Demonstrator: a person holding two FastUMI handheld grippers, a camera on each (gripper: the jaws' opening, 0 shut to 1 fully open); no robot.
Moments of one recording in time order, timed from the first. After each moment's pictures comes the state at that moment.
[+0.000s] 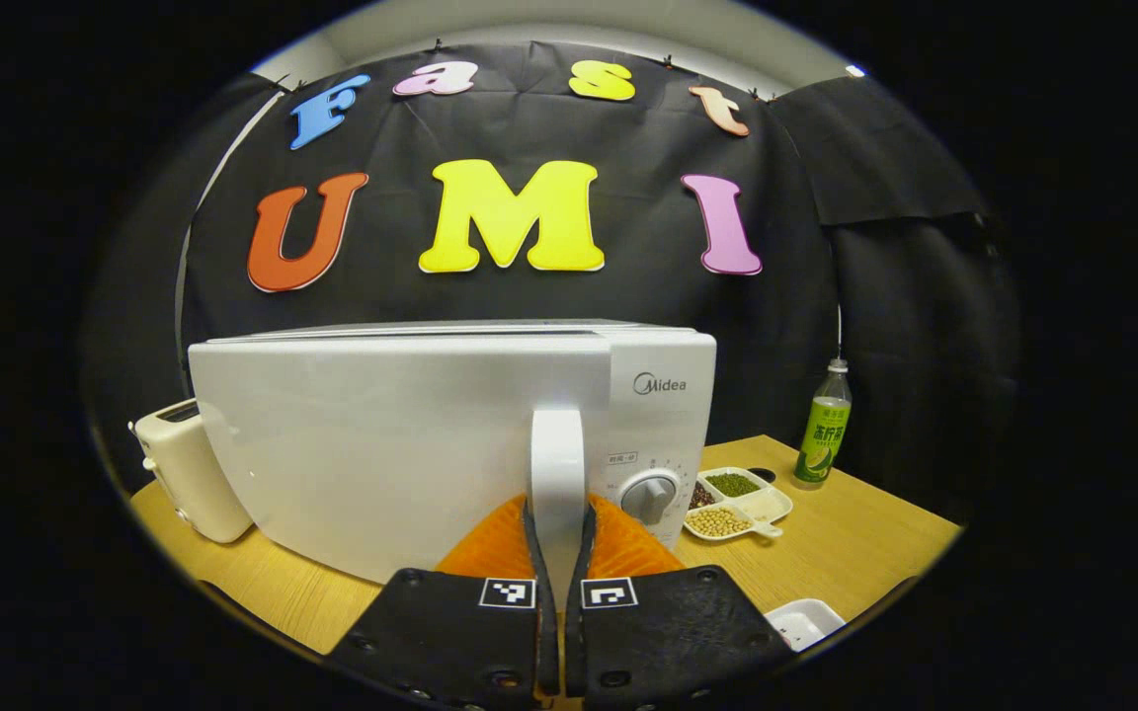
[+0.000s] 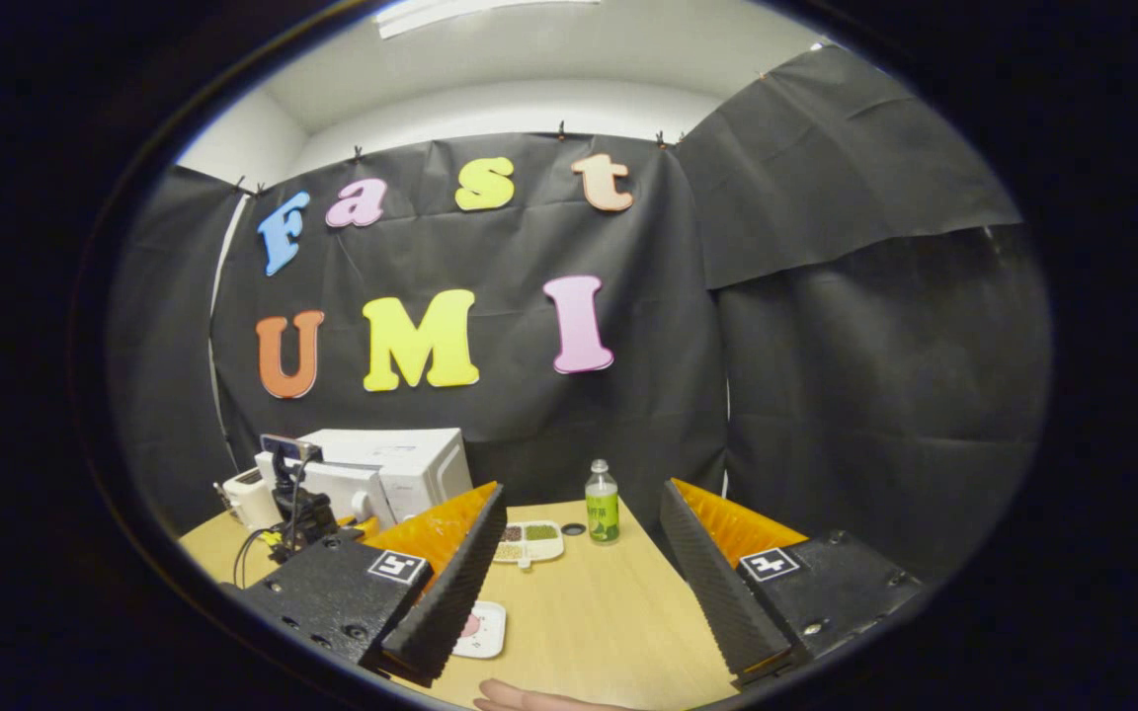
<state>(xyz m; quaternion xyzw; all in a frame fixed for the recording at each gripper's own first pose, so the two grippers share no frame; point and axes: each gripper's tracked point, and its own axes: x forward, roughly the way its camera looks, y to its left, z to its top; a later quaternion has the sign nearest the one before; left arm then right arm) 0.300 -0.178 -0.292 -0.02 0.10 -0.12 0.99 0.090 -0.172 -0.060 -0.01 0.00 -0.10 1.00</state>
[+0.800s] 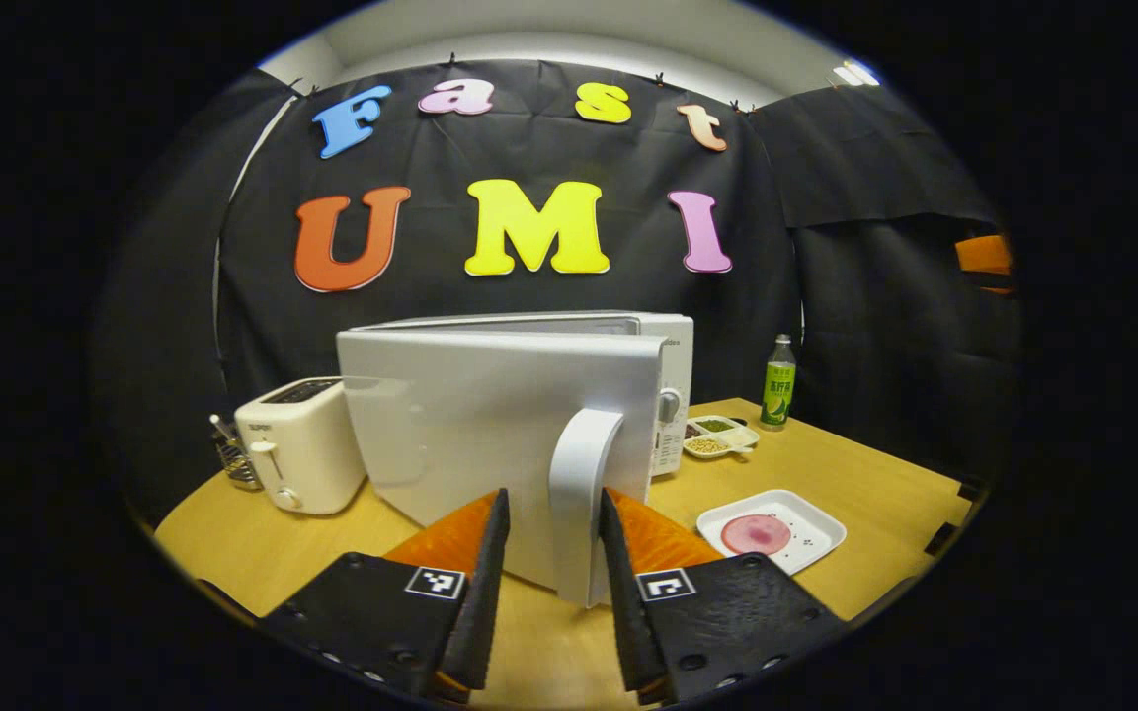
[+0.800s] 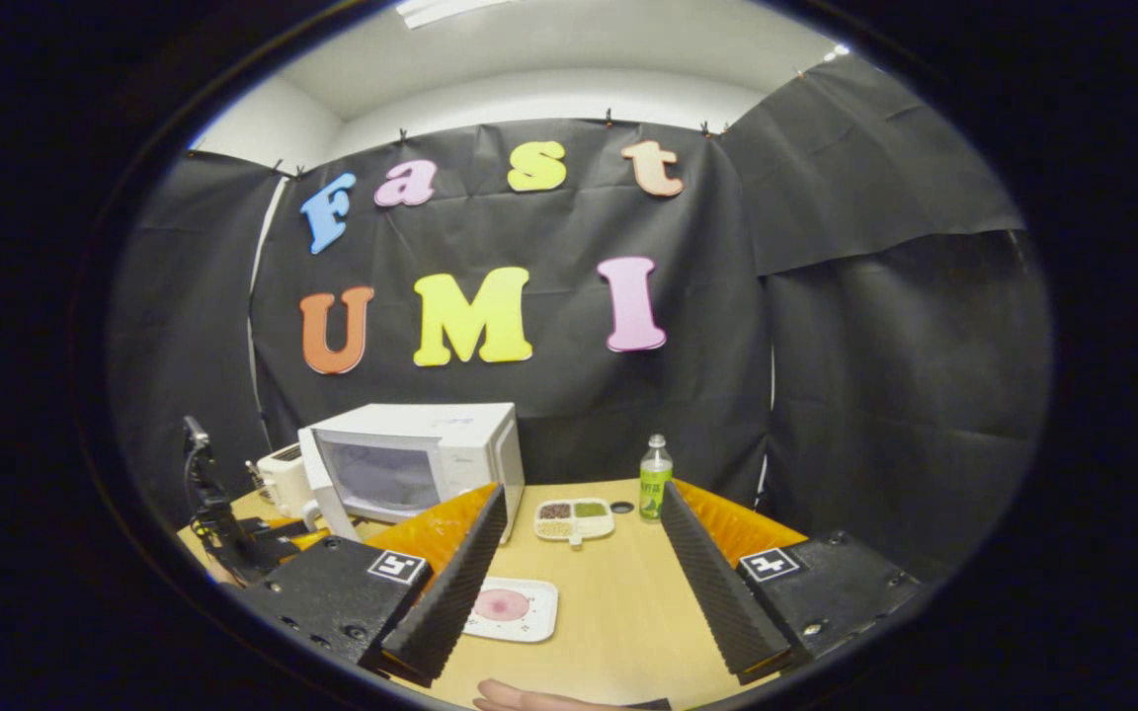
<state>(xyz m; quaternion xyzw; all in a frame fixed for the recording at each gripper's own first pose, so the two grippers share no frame) 0.143 -0.046 -0.279 0.01 0.10 -0.12 0.99 0.090 -0.099 -0.098 -0.02 0.03 -0.04 1.00</state>
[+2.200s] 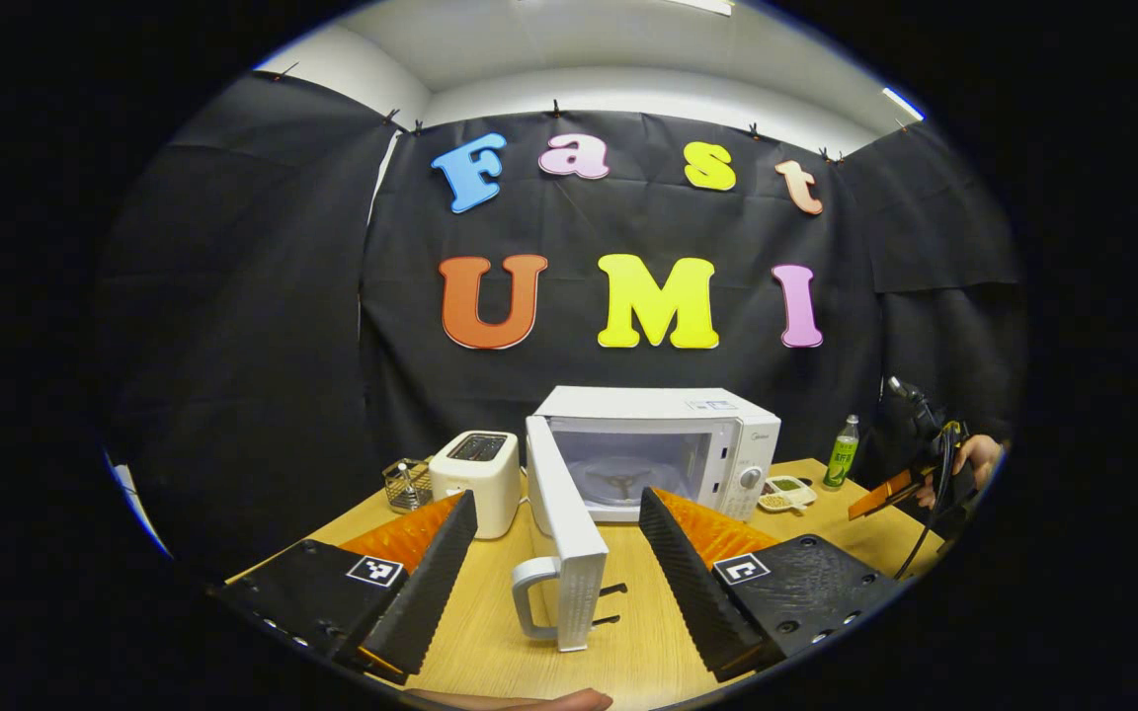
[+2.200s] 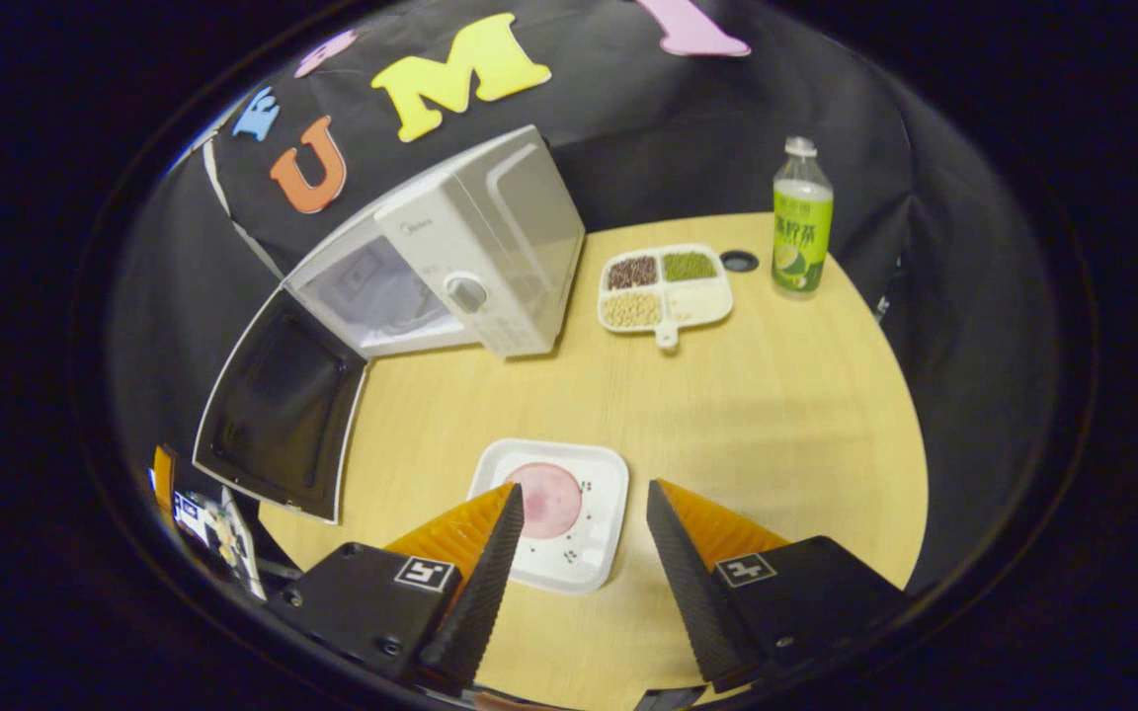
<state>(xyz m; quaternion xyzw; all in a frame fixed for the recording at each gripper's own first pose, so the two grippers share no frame) 0.074 0.069 -0.145 -0.02 0.07 0.03 1.00 0.225 -0.094 -0.312 0.09 0.48 0.09 0.87</state>
